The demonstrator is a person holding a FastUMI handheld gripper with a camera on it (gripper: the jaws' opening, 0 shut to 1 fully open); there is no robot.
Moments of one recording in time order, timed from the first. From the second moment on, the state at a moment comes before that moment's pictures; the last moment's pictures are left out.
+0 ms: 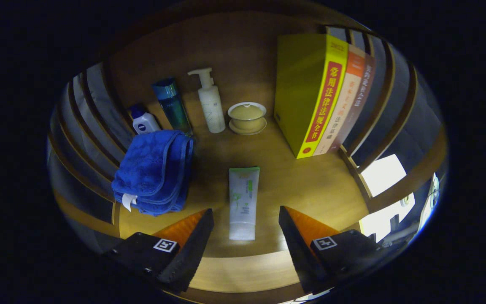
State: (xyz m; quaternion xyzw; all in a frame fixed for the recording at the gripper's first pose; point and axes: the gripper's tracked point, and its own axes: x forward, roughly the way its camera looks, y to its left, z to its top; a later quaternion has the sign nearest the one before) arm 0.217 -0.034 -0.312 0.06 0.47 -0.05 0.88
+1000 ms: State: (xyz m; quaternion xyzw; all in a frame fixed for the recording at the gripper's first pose) arm 0.028 -0.051 -0.182 0.05 0.27 -0.04 0.96
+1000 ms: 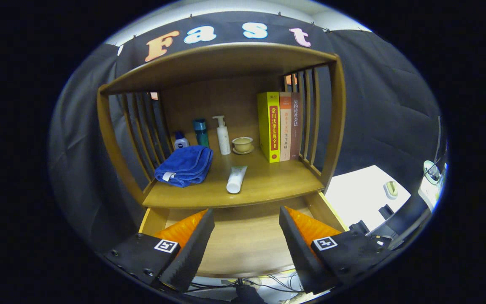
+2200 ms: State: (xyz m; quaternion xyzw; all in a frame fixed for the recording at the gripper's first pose) arm -0.106 -0.027 -0.310 0.02 0.20 -0.03 0.98
